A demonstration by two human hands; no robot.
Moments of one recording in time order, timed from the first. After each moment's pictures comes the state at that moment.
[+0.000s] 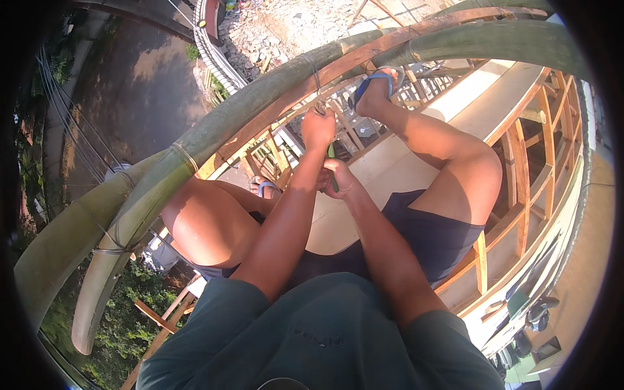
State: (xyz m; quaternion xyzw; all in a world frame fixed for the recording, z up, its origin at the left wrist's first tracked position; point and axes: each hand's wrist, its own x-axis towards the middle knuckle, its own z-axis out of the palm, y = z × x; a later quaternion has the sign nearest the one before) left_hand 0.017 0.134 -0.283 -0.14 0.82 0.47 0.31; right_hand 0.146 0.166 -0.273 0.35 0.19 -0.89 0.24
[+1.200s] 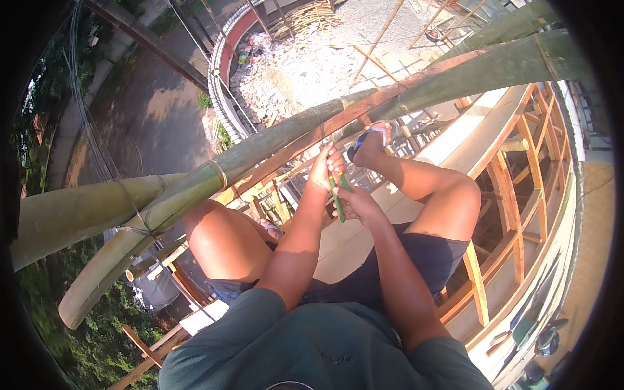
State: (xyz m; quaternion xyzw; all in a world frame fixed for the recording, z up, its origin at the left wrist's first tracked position) left_hand 0.008 0.137 -0.294 -0.20 0.10 0.86 0.45; right_hand 0.124 0.221 -0.188 0.39 0.49 -0.72 0.30
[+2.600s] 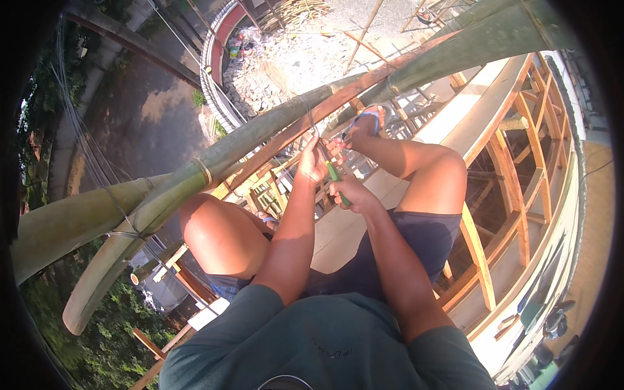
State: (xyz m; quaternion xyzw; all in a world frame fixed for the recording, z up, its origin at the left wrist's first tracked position) left_hand 0.020 0.139 -0.252 -0.28 0.22 0.82 0.44; right_hand 0.139 0.230 -0.246 0.36 0.47 -0.74 0.32
